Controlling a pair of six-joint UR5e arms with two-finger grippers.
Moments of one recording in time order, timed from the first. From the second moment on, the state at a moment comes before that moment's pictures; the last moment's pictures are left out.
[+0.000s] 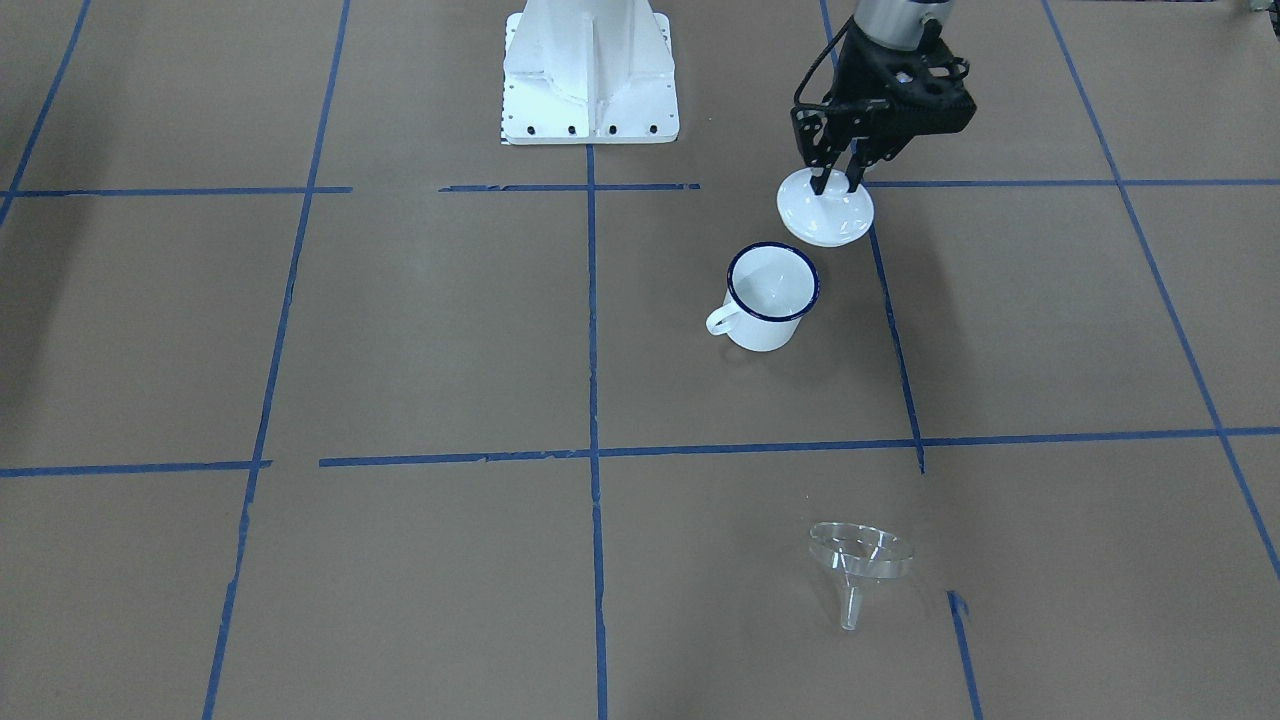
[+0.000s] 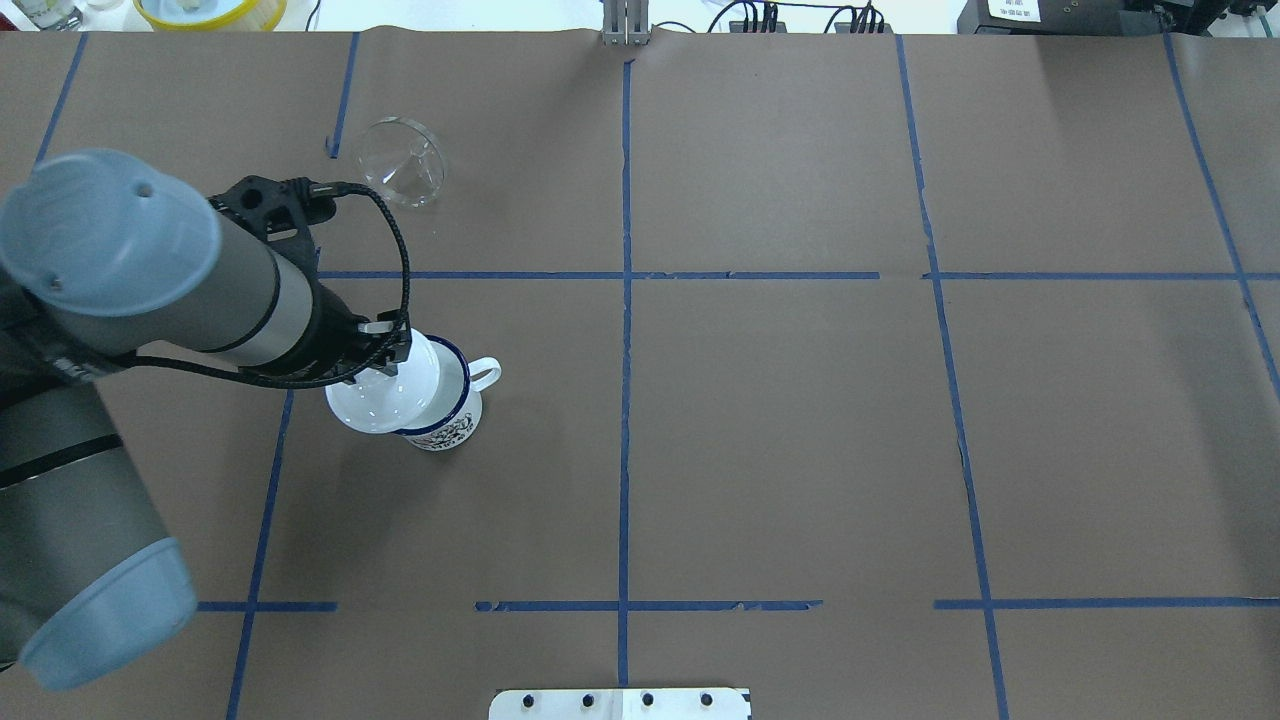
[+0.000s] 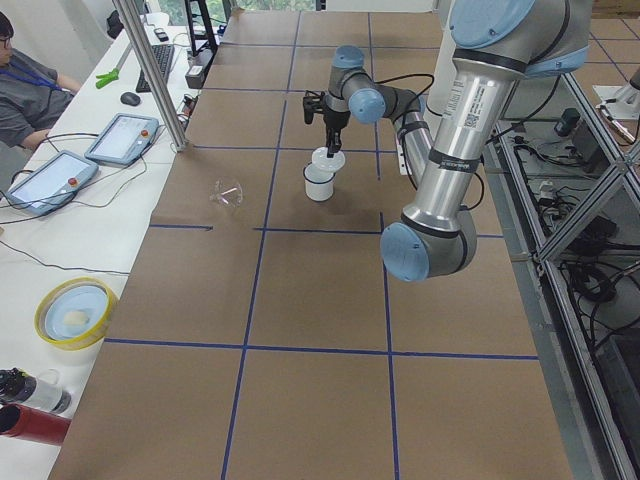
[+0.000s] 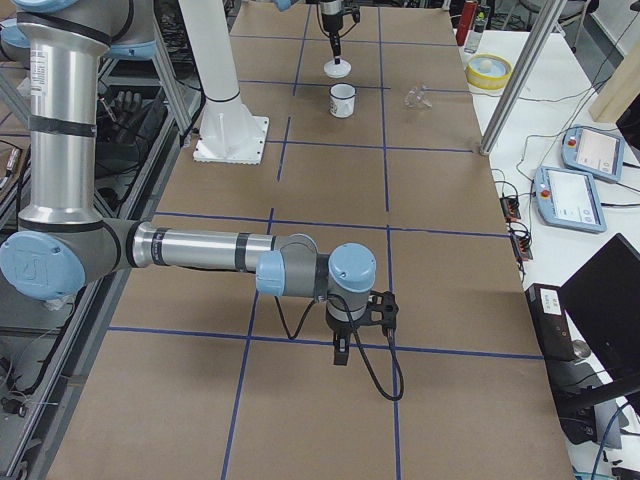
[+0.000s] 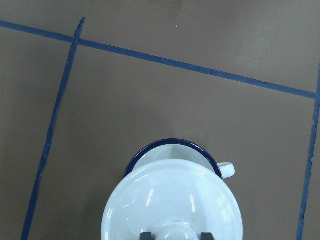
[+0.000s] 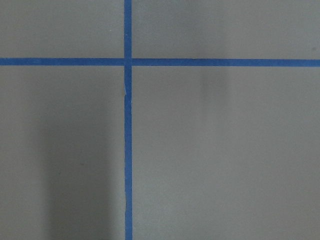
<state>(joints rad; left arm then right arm) -0.64 -1.79 -2.33 -1.40 -1.89 -1.23 1.57 -1.68 1.66 -1.57 2.29 0.01</state>
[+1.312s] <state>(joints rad) -0.43 -1.51 -2.06 -2.02 -1.87 -1.42 1.57 -1.68 1.66 -1.57 2.29 0.01</state>
